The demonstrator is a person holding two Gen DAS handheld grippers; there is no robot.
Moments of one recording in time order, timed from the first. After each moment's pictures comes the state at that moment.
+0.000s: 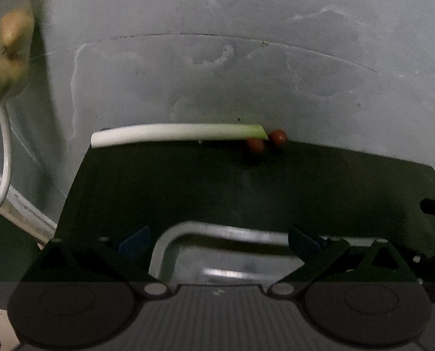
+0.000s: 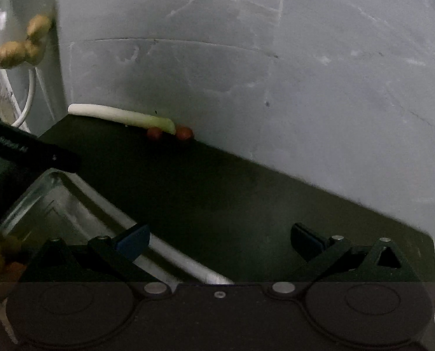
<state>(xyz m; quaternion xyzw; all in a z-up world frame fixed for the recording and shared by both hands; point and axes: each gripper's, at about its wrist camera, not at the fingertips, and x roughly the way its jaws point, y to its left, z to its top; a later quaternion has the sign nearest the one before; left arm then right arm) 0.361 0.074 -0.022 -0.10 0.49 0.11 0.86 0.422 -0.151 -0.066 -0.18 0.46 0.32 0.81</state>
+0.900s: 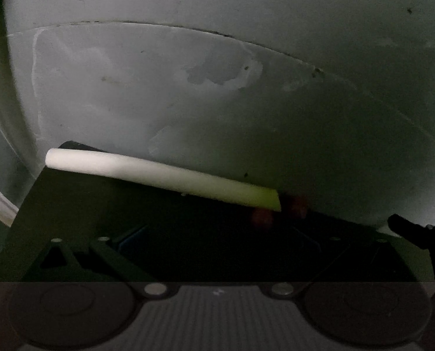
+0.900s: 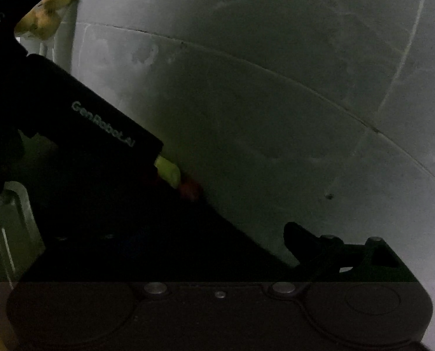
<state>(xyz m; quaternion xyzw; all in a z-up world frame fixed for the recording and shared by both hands) 0.460 0.096 -0.067 -0.19 0.48 0.16 0.84 0.478 -0.076 -0.119 -0.25 0.37 0.39 0.81</state>
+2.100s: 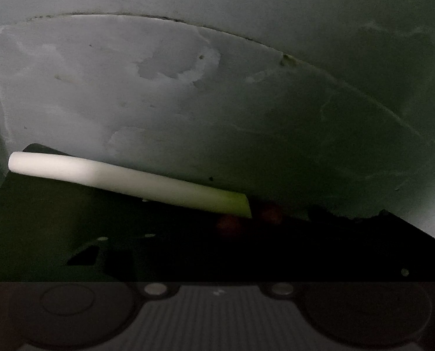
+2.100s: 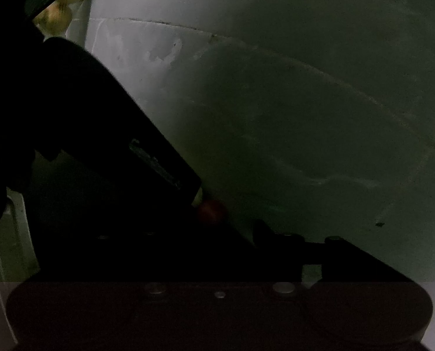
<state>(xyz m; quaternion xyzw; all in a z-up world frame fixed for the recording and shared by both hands) 0.466 0.082 -0.077 -0.20 0.47 0.12 0.85 0.474 -0.071 -0.136 -0.25 0.35 0.42 0.80</state>
